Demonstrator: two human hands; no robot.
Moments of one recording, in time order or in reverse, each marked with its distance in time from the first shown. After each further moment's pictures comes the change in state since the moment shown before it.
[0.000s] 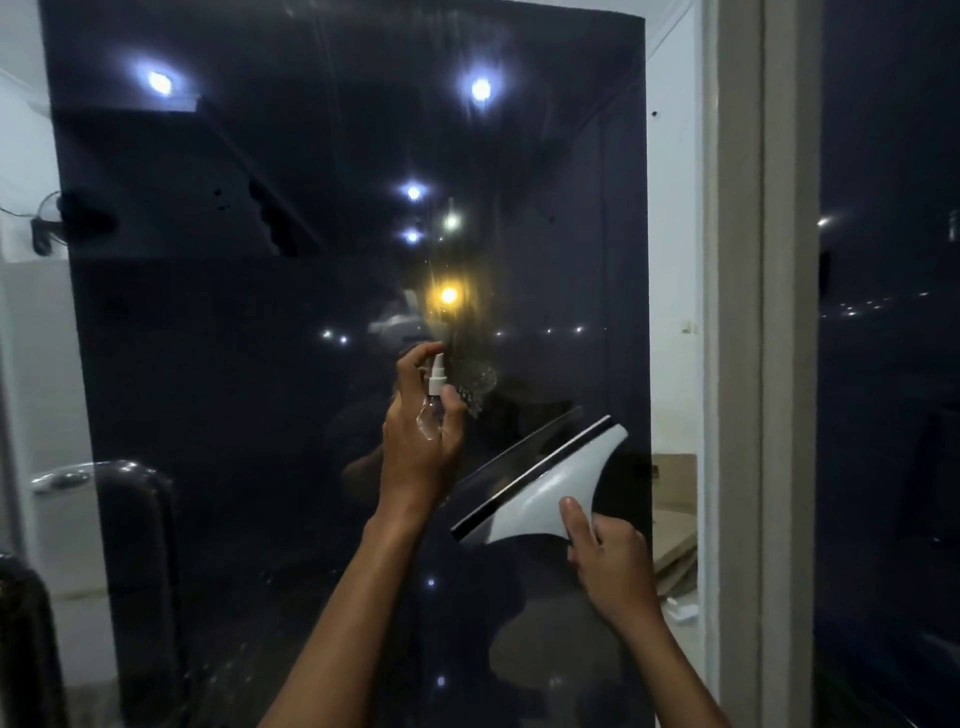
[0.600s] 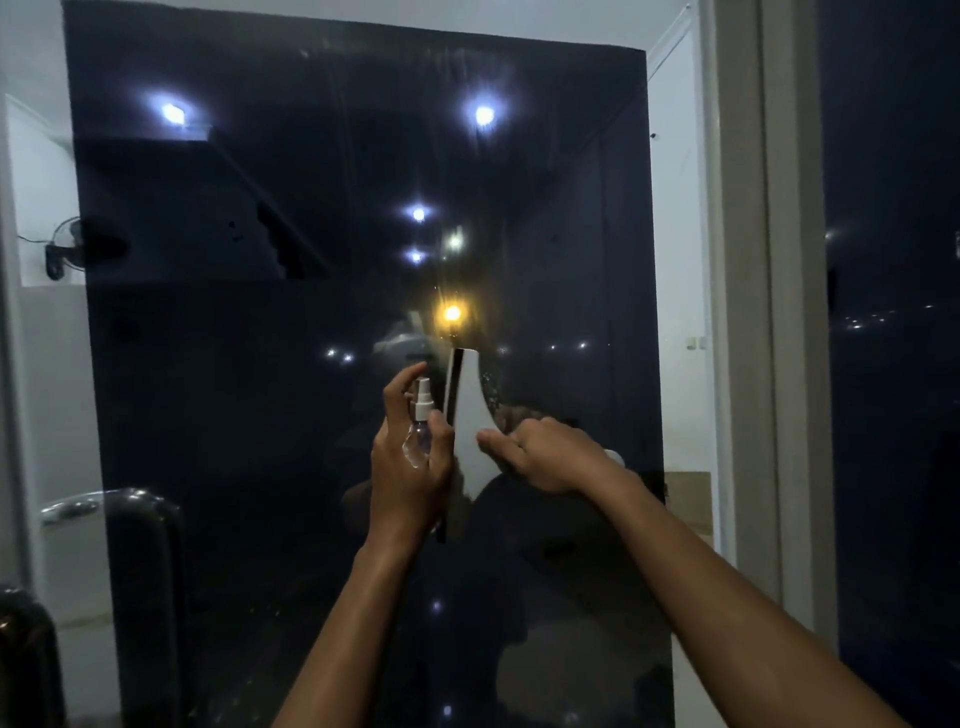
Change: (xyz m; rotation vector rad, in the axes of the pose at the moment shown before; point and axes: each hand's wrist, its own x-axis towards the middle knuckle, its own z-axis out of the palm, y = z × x) left_hand 0.009 -0.014 -0.016 -0.031 0.017 0.060; right_hand 0.125 -0.108 0.020 -0.730 -0.537 -0.344
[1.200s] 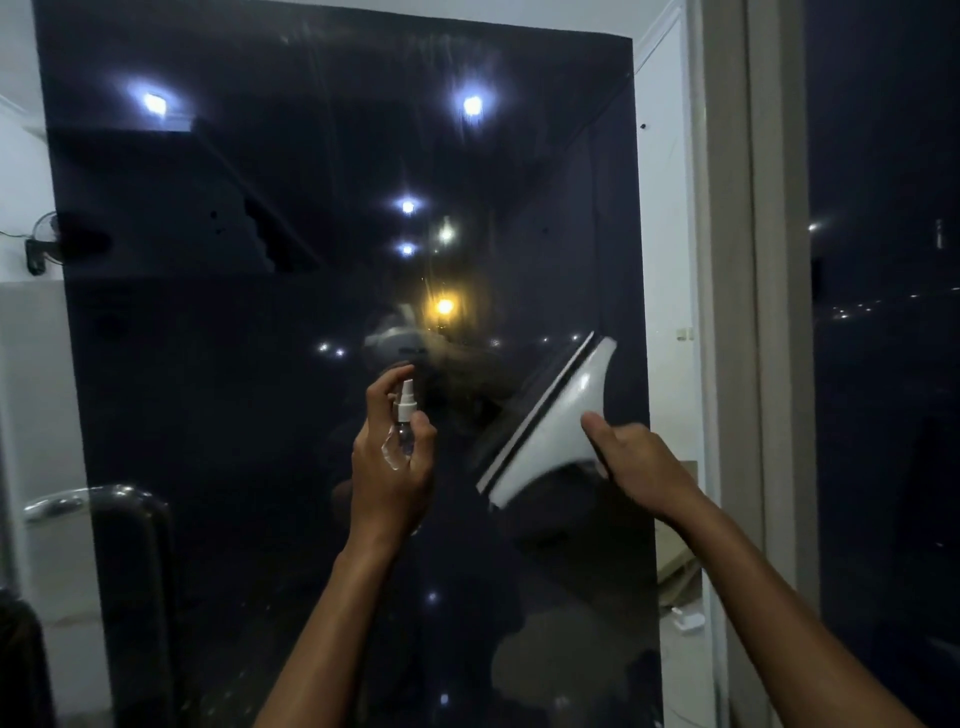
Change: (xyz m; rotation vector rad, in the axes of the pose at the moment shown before) left_hand -0.008 0.001 -0.006 0.018 0.013 -0.016; right_hand -0.071 0.062 -0.005 0.556 0.331 0.248
